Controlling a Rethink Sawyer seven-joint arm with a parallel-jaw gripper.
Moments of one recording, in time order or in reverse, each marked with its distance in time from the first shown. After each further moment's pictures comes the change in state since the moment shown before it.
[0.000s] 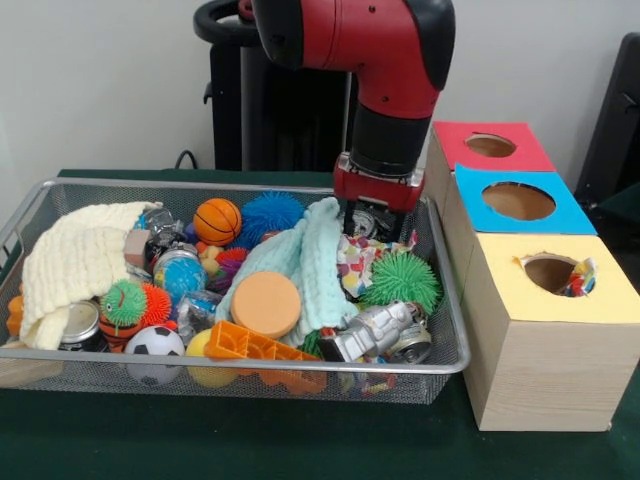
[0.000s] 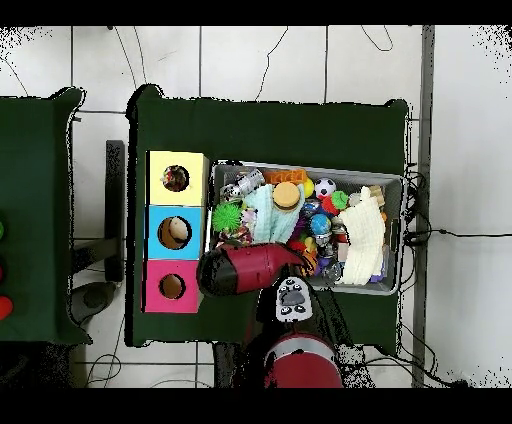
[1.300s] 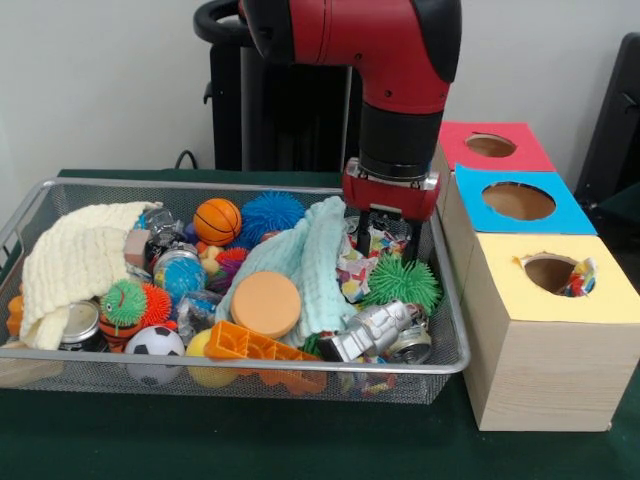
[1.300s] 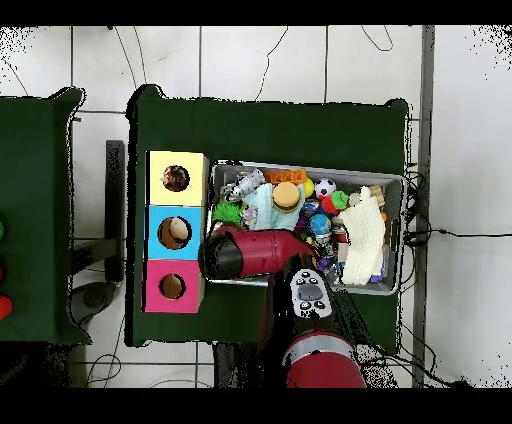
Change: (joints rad) arm -0.064 -0.020 0.071 -0.033 0.051 -0.002 0.000
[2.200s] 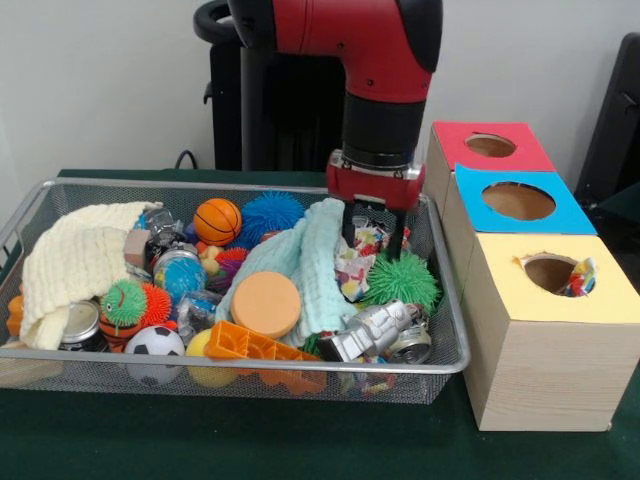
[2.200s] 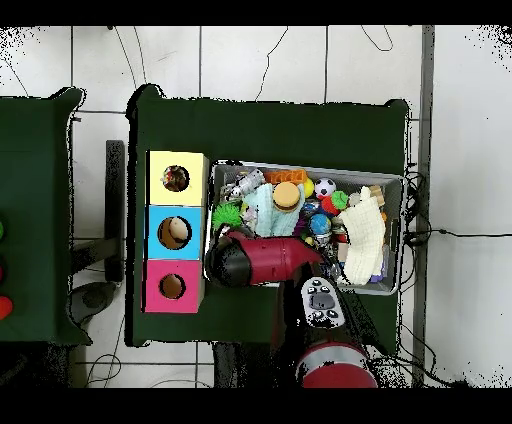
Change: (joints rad) arm -0.039 -0.041 0.004 0.047 -0.033 -0.038 0.000
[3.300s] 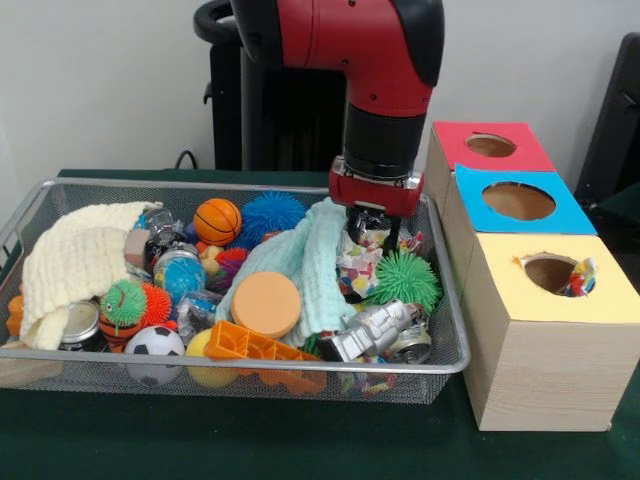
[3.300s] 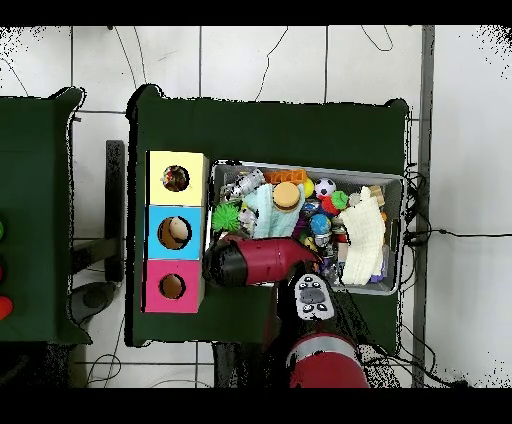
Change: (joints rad) arm 0.037 0.048 -0.025 -0.023 0.000 0.028 0.000
